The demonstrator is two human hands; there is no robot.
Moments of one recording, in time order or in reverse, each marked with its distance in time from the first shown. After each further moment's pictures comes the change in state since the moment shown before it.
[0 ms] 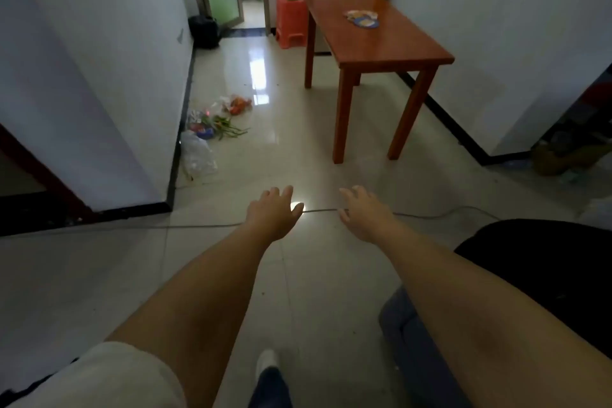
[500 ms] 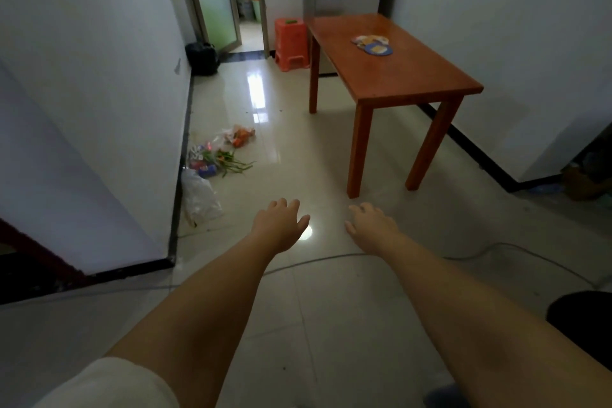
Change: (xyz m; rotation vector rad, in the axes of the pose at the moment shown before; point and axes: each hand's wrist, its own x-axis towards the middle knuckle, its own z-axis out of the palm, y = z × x) left_hand 0.222 -0.091 -0.055 0.082 -0.037 0.076; right_hand 0.227 -0.049 -0.037 0.006 -0.057 0.092
